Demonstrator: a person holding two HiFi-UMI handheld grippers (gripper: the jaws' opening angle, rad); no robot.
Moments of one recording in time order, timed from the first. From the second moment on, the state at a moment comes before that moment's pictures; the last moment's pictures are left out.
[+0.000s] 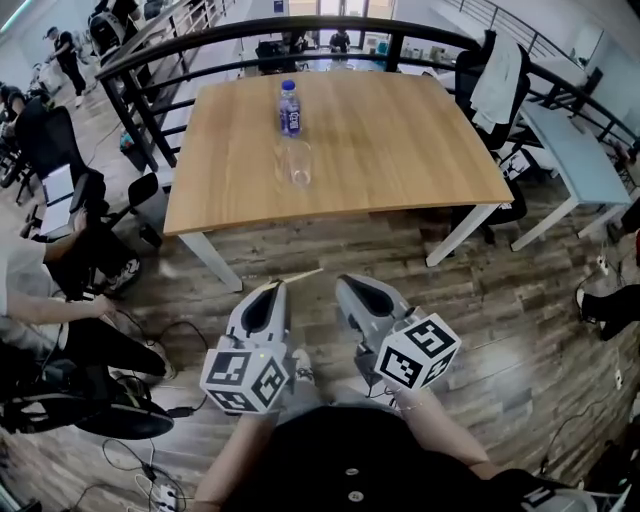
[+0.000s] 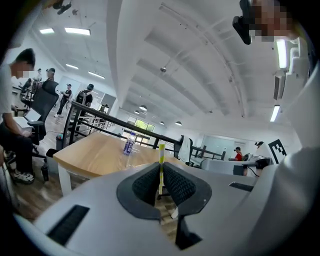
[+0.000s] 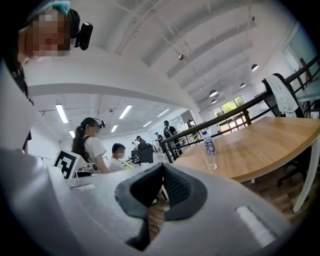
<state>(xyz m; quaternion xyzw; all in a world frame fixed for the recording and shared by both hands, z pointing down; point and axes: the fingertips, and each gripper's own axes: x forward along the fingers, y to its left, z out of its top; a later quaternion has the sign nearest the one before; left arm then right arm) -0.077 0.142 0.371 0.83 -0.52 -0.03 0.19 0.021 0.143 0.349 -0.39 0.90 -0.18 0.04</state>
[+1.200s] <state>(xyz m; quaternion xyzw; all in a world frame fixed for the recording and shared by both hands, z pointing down) -0.151 -0.025 0.375 0.86 -0.46 -0.04 0.21 -0.054 -0.015 0.359 -0.44 0.88 -0.19 0.02</state>
